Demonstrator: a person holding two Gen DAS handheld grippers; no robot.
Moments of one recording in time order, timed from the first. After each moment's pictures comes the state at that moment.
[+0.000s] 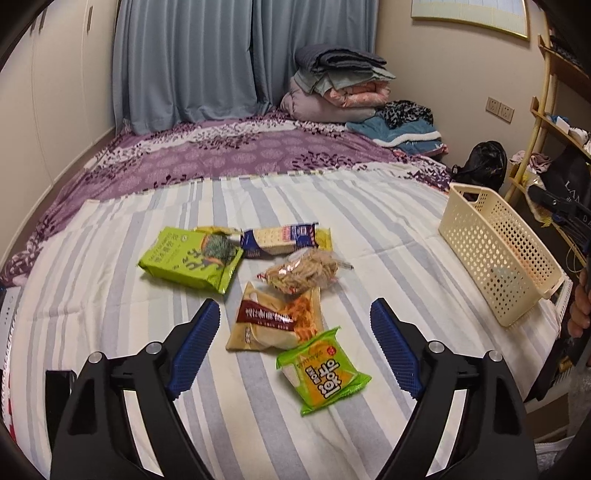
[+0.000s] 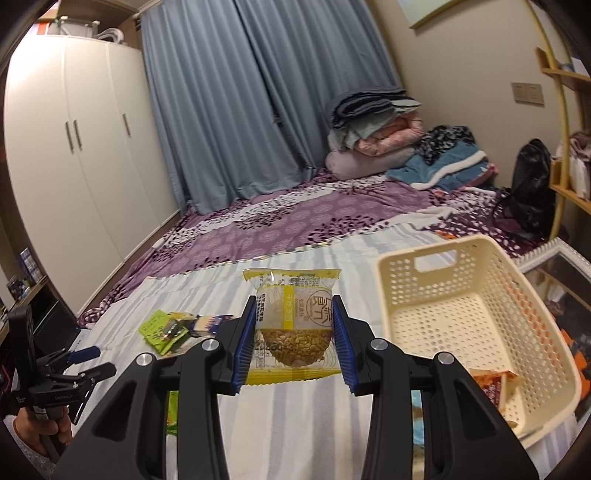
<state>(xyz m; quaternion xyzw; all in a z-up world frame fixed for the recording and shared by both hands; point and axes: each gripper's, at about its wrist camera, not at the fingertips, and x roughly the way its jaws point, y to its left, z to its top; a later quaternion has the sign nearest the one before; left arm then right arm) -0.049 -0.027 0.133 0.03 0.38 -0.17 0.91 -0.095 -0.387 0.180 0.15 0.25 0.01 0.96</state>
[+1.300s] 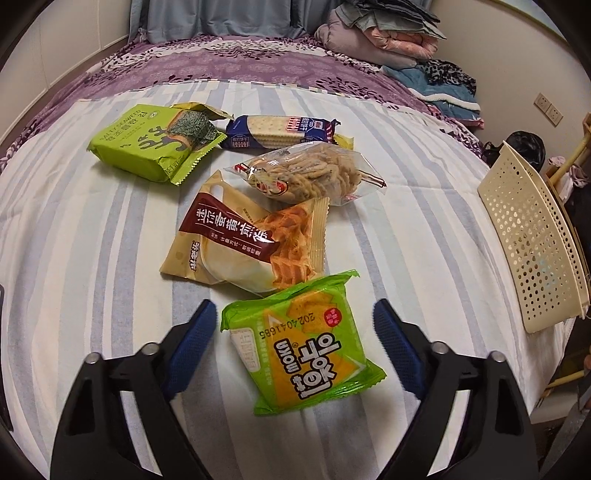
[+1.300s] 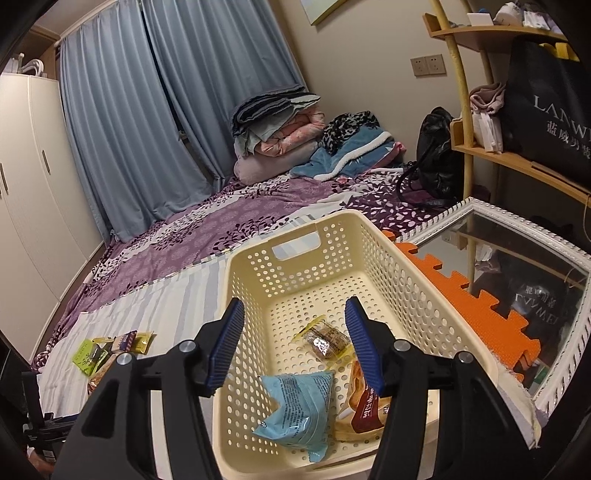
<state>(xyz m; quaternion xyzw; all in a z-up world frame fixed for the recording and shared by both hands) -0.015 -0.057 0.033 -0.04 0.51 -0.13 0.85 -0.123 -0.479 0.143 0.20 0.25 -0.14 0.94</state>
